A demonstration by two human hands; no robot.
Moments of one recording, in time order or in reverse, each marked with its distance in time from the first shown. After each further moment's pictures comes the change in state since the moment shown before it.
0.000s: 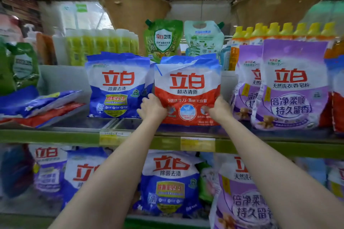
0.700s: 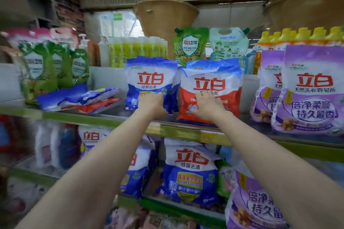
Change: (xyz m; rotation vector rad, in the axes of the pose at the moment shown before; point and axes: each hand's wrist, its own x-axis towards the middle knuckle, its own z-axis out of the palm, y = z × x) left_hand -0.039 -0.047 -0.089 0.522 0.004 0.323; right_hand -0.070 -0.080 0.006 -0.587 -0.165 -0.551
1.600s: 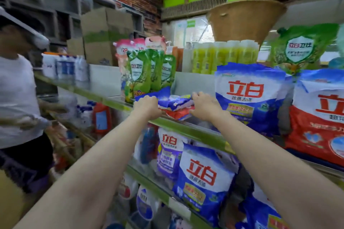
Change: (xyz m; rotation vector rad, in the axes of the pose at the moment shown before) left_hand -0.044 -0.260 -0.034 0.117 -0.004 -0.536; right_hand 0.100 -0.259 0.034 0.134 0.017 -0.438
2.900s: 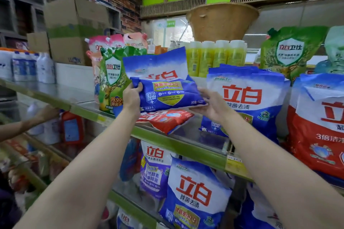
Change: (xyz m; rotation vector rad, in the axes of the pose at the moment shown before) left_hand 0.103 0.009 0.030 -1.803 0.151 -0.173; right_hand 0.051 0.048 0.013 1.780 -0.009 0.331
